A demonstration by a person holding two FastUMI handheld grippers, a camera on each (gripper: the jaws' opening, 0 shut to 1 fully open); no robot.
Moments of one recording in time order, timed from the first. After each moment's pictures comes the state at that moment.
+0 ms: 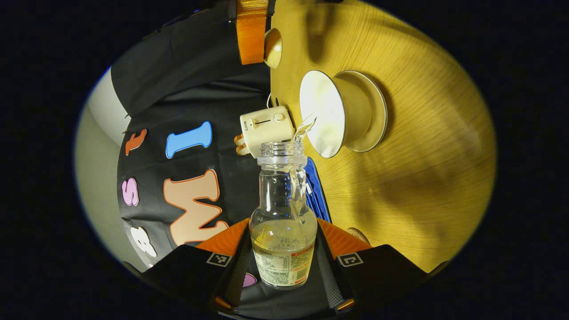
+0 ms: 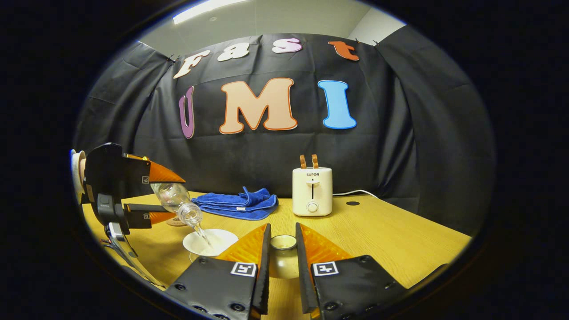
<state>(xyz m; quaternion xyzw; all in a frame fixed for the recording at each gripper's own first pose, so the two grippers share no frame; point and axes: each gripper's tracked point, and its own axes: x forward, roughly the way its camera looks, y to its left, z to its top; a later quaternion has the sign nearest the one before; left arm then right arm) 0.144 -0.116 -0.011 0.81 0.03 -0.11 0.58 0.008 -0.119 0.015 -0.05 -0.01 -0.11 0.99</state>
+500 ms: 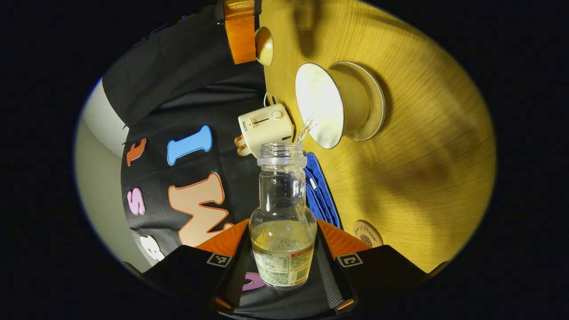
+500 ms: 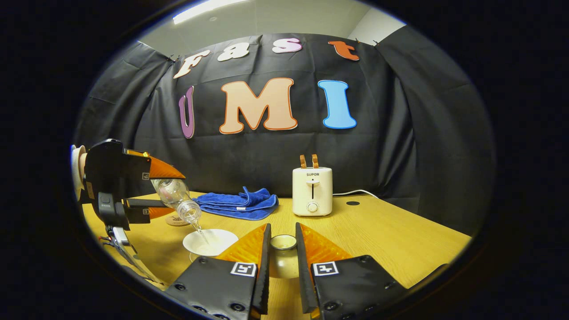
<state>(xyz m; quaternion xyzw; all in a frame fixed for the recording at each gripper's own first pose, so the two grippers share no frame) 0.147 -0.112 0.000 0.83 0.03 -0.10 0.54 0.007 -0.120 0.016 -0.05 -0.01 -0.11 0.99</state>
